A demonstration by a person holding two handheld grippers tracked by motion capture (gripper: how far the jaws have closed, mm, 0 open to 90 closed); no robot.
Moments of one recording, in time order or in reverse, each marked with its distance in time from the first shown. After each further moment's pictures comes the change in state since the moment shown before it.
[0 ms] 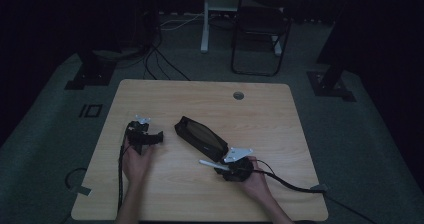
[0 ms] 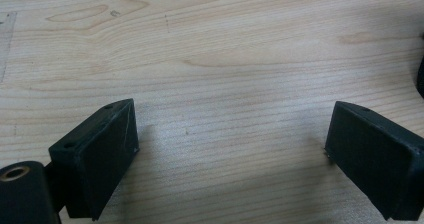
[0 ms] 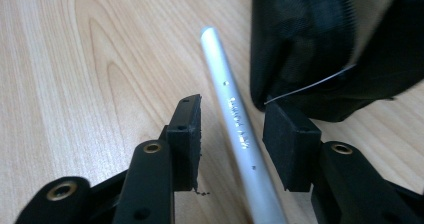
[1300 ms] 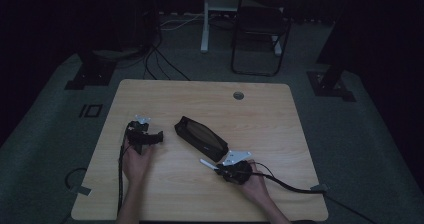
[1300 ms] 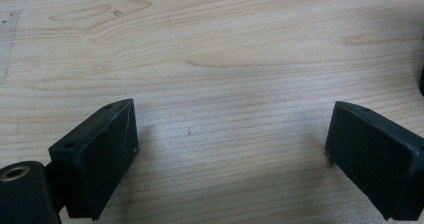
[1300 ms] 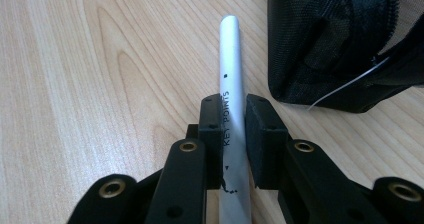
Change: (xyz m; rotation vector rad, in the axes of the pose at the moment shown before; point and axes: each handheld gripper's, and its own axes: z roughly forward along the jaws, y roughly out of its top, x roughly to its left) left arm 0.000 0.000 0.000 0.001 0.005 -0.007; right arm 0.007 -0.005 0.003 0.017 0.007 -0.001
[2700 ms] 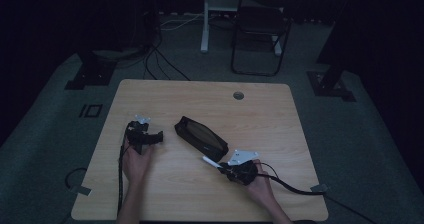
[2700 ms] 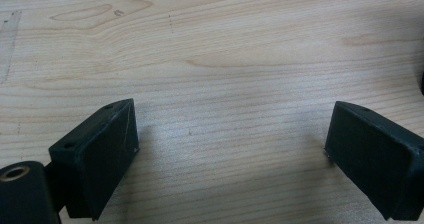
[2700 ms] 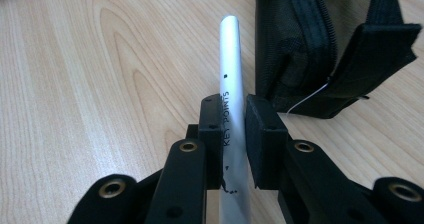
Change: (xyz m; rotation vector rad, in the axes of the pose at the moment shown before) left arm 0.000 0.000 0.000 0.000 0.003 -0.001; right arm 0.004 0.007 -0.028 -0.048 -0.025 0.001
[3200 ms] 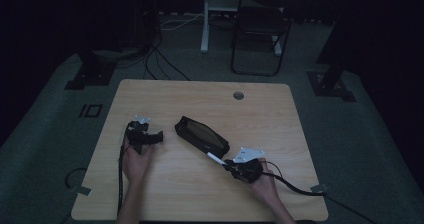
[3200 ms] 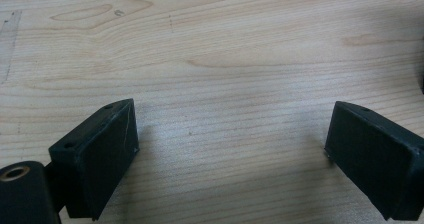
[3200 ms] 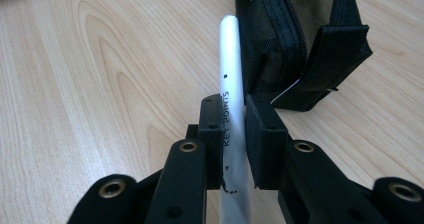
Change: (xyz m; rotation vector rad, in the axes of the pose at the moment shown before) left arm 0.000 0.000 0.000 0.001 0.001 0.000; right arm -0.009 -0.001 -0.013 -0.016 -0.037 0.023
